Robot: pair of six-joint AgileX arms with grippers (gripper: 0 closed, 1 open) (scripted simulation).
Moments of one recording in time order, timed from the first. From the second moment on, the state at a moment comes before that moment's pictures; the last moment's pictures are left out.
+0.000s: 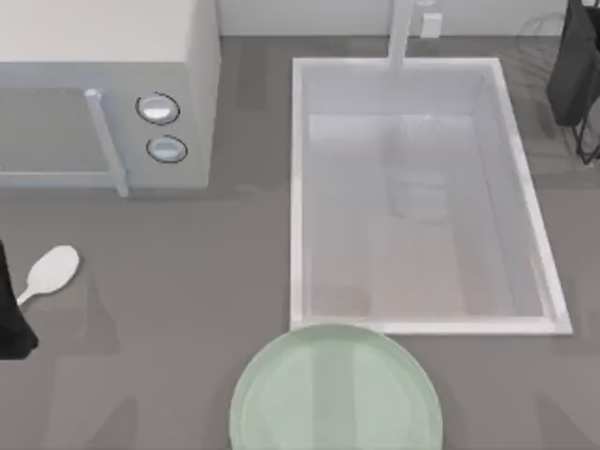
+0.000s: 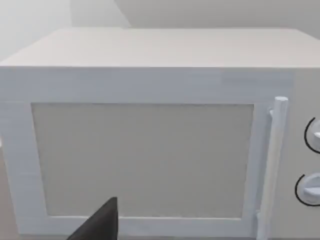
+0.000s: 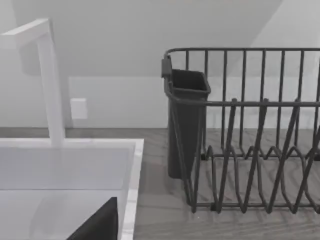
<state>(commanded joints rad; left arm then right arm) 0.00 0.00 0.00 0.00 0.00 0.00 0.00 0.00 0.00 0.00 0.00 0.00</state>
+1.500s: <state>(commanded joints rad) 0.14 1.60 1.08 -1.01 0.00 0.70 0.00 0.00 0.00 0.00 0.00 0.00</state>
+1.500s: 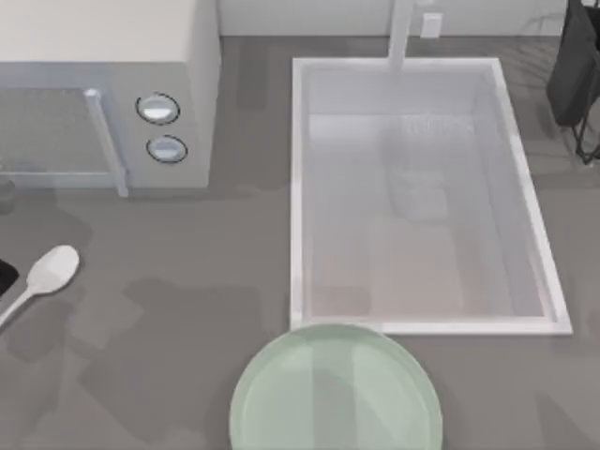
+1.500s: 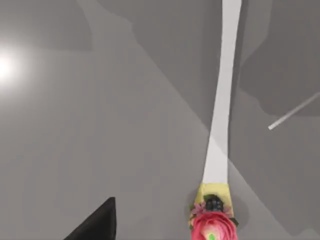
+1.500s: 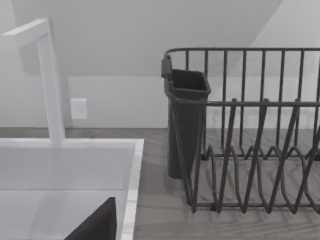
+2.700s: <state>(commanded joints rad) 0.15 1.84 0.90 -0.64 0.00 0.73 0.00 0.00 0.00 0.00 0.00 0.00</state>
